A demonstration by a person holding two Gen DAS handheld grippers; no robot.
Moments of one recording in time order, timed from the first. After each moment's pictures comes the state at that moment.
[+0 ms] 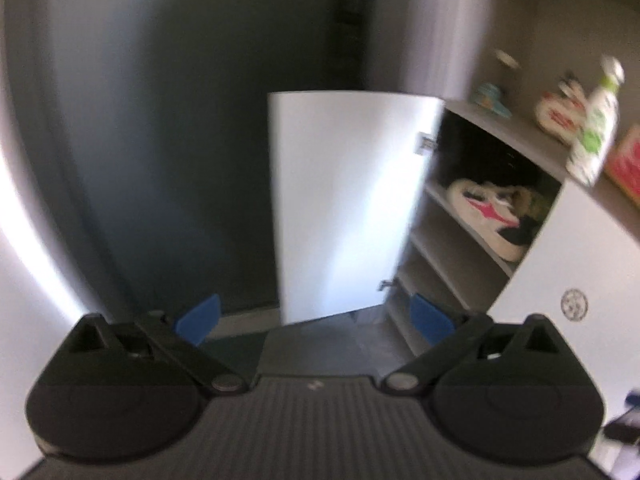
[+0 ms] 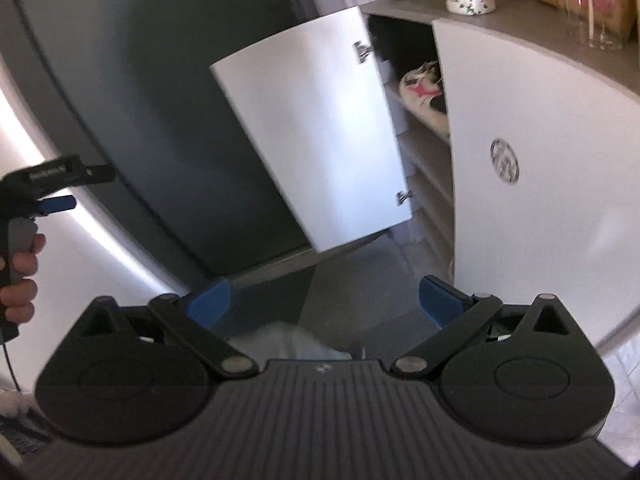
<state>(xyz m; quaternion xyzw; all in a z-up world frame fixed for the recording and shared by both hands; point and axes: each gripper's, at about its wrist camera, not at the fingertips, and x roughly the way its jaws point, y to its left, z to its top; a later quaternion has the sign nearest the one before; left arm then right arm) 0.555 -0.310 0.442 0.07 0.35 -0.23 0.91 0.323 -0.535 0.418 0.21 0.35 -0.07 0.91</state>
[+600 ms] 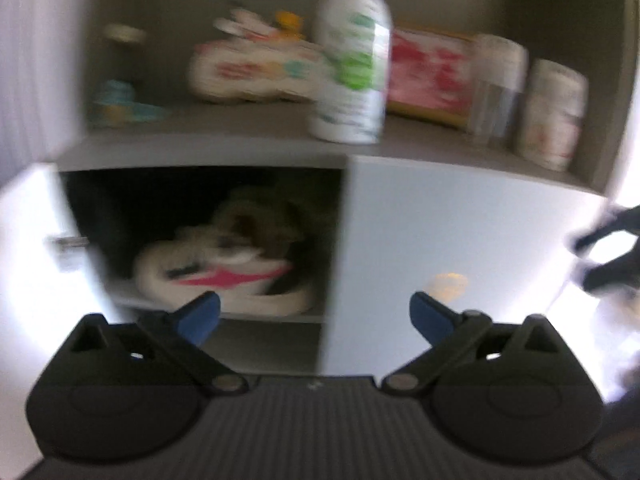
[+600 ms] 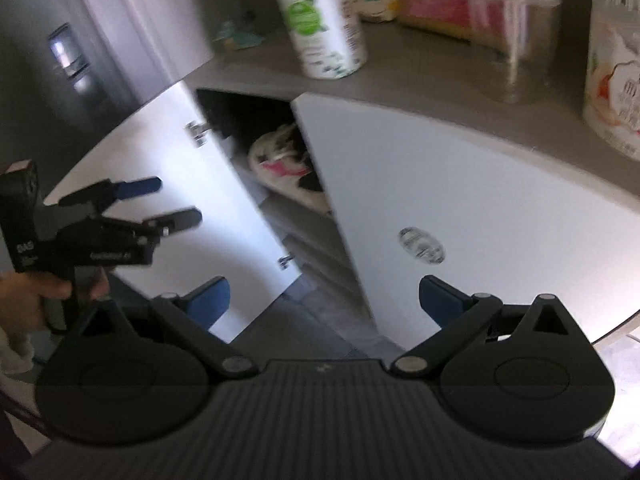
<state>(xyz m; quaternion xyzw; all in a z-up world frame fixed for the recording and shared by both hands) 0.719 -0.529 0.379 0.21 0.24 -0.73 0.61 0.437 -0.590 0.451 0.28 0.32 -0.34 0.84</state>
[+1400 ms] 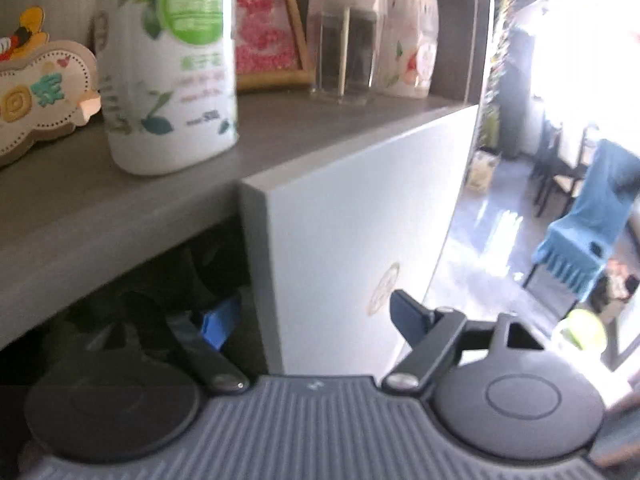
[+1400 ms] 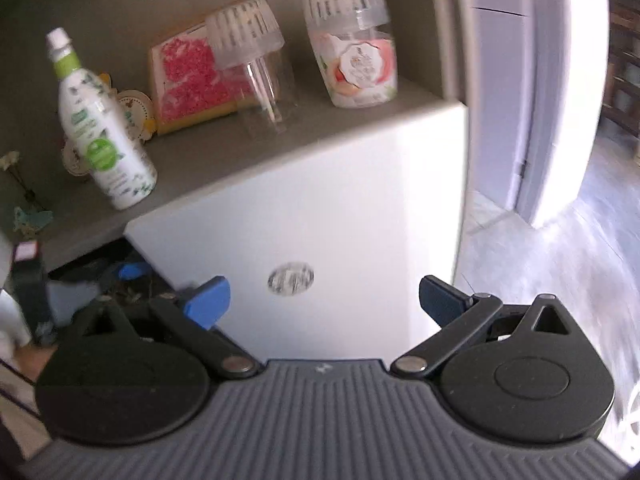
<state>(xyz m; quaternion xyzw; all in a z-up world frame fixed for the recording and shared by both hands) 0.748 -0.649 0.324 0.27 0.11 -0.90 0.32 0.492 -0.457 0.447 0.36 0.14 -0.73 0.56</state>
